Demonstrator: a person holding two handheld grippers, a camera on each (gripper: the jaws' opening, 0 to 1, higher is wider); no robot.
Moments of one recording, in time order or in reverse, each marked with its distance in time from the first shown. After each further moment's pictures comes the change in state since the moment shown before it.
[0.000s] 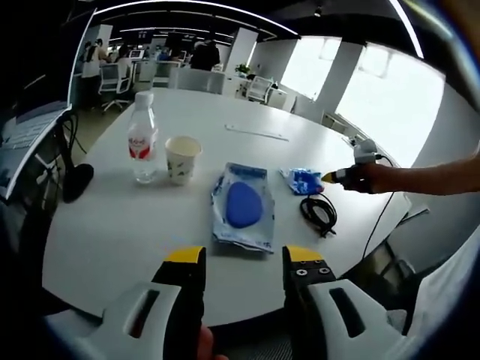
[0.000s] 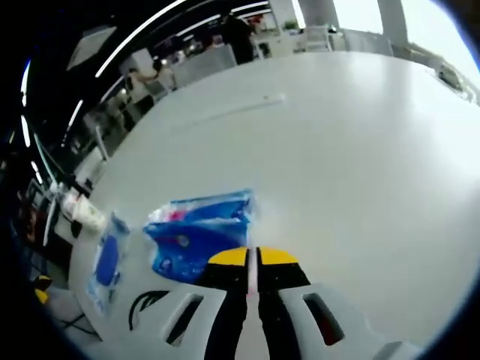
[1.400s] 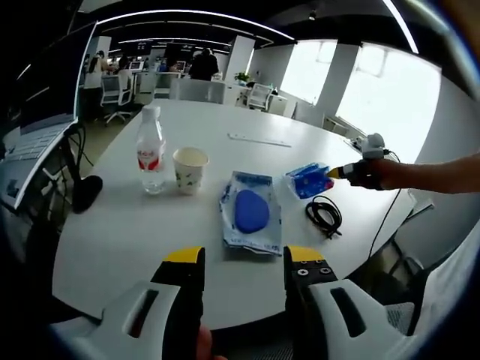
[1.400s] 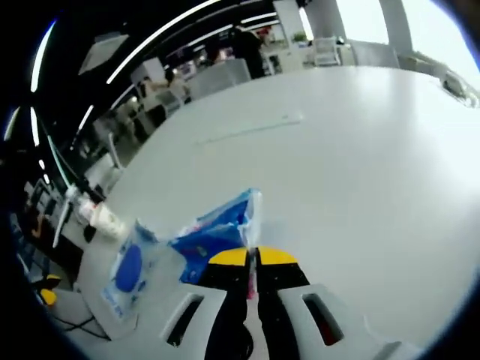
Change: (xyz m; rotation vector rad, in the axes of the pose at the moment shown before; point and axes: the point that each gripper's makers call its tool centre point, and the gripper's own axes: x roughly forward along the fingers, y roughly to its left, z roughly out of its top) left arm -0.016 0.009 0.006 0.052 -0.046 0.033; right arm -0.005 0.014 0.023 -0.008 -0.073 0.045
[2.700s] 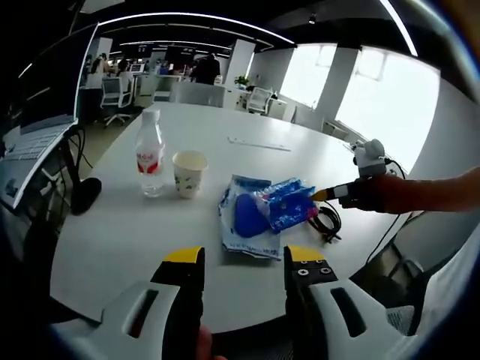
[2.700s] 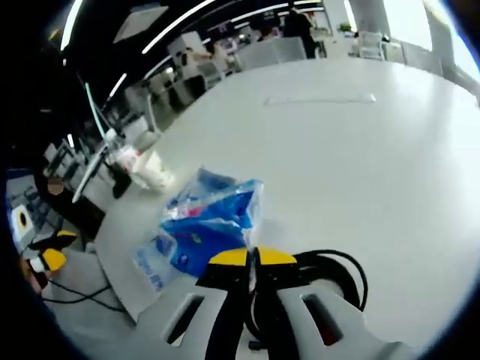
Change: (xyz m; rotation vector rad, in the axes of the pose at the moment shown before) left arm 0.004 -0.002 0.003 -0.005 -0.026 -0.009; right arm -0.003 0.114 -0.066 -0.142 0.106 0.163
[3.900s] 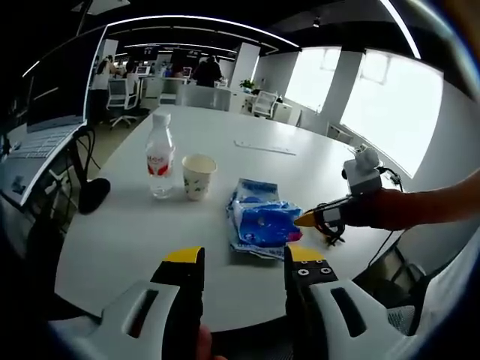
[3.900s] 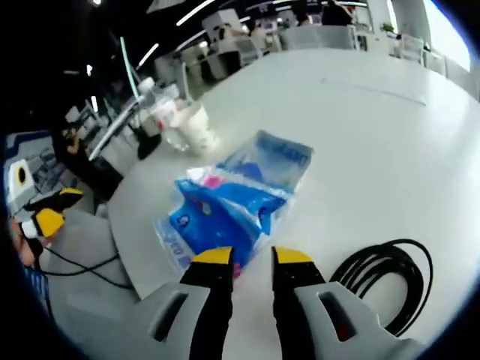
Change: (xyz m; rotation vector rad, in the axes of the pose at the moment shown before) left arm -0.011 0.011 0.003 -0.011 -0.023 0.034; right arm 0.038 0.077 -0.043 -0.148 0.151 0.121
